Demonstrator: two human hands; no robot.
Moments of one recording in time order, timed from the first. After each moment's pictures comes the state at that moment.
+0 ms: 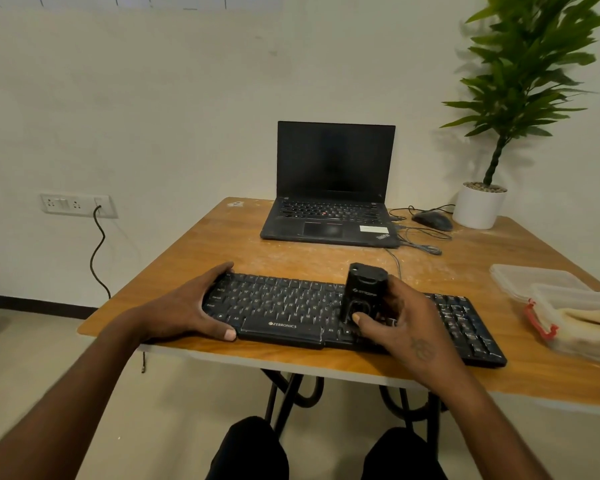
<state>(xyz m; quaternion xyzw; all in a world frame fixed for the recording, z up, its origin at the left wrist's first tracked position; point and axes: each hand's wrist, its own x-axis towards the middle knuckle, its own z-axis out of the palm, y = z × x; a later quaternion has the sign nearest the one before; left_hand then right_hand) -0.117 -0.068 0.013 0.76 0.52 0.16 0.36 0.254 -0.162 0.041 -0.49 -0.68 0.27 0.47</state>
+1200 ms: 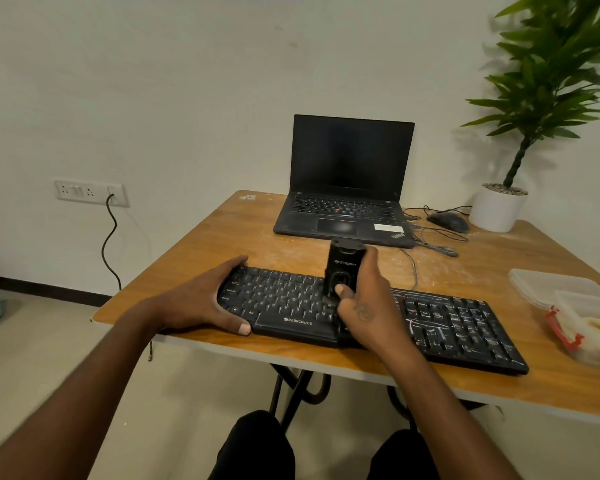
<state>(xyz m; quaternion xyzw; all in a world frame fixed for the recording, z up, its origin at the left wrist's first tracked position) -0.117 -0.067 0.012 0.76 0.51 0.17 0.36 0.186 -0.122 0.047 -0.57 -0.67 0.24 0.41</state>
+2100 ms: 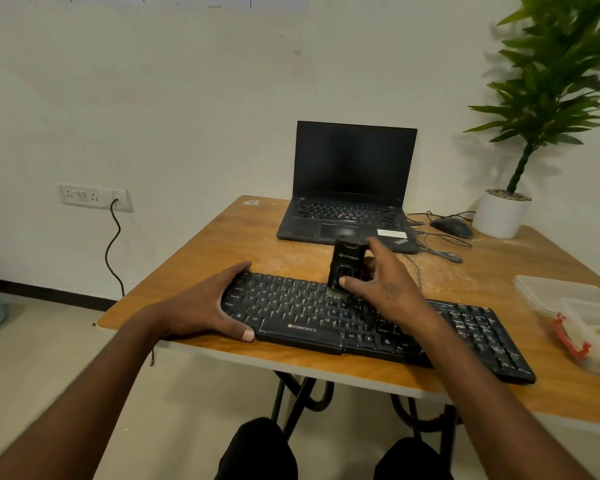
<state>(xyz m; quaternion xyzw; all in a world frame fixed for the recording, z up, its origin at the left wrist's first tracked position) -0.117 -0.067 0.013 0.77 0.51 0.17 0.35 0.219 -0.078 0.057 -0.50 -0.71 0.28 0.41</state>
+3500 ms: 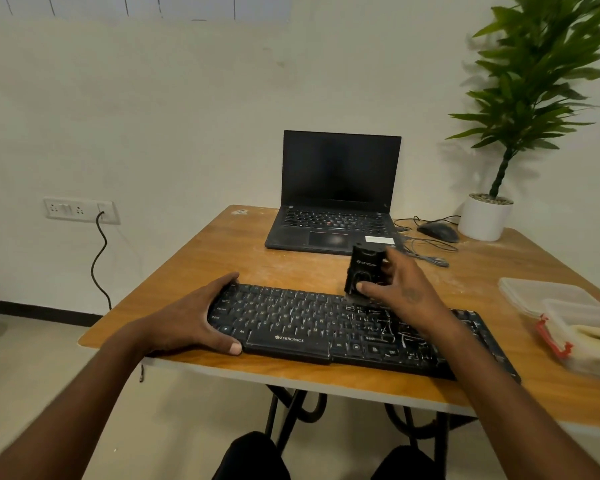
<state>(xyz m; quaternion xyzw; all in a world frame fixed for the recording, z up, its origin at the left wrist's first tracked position) -0.117 -0.068 0.012 0.76 0.51 0.18 0.36 0.265 -0.069 0.052 -0.50 -0.68 0.29 0.44</state>
